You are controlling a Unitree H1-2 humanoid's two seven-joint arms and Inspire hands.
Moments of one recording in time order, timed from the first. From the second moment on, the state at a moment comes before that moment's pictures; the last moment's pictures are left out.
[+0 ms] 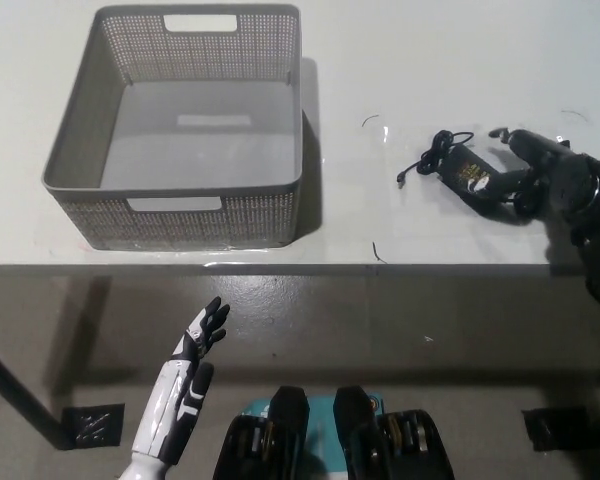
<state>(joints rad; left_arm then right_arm) 0.05 0.06 -0.10 -0.03 0.17 -0.36 -0.02 -0.98 -0.34 0.33 0.95 -0.60 0.23 0.30</state>
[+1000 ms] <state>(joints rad) -0.02 0.07 -0.10 -0.02 0.17 -0.36 -0.03 -1.09 -0.25 0.34 1.31 -0.56 0.09 0.10</state>
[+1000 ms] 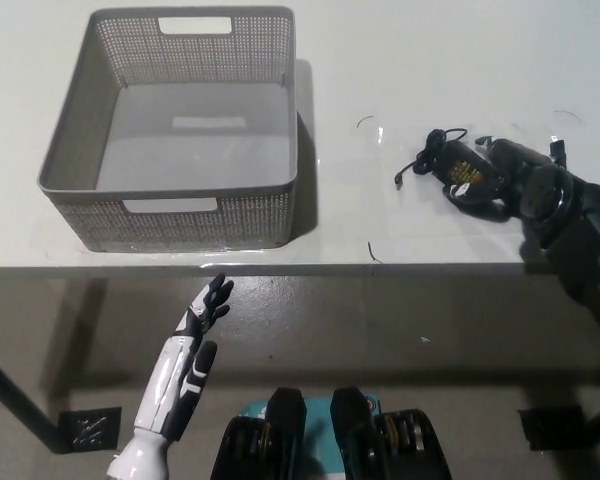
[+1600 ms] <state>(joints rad) -0.05 0.07 -0.10 -0.02 0.17 -0.36 -0.03 -1.08 -0.24 0.27 1.37 -0.51 -0.02 -0.22</state>
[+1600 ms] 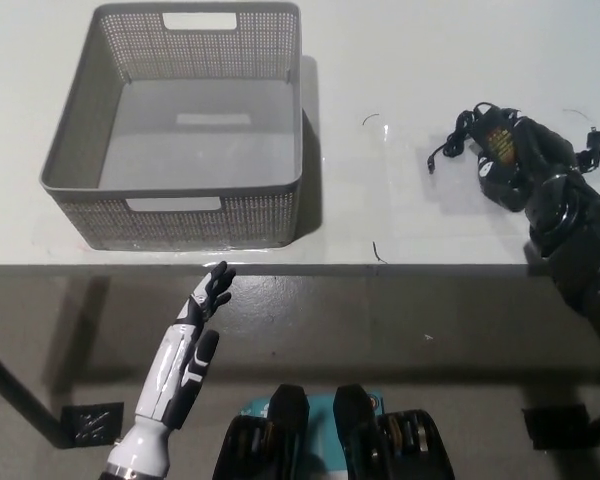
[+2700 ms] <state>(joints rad) -0.05 0.08 -0.10 -0.02 0.17 -0.36 -0.03 -1.14 -0.25 0.21 0.73 -0.48 -0.05 -0.36</state>
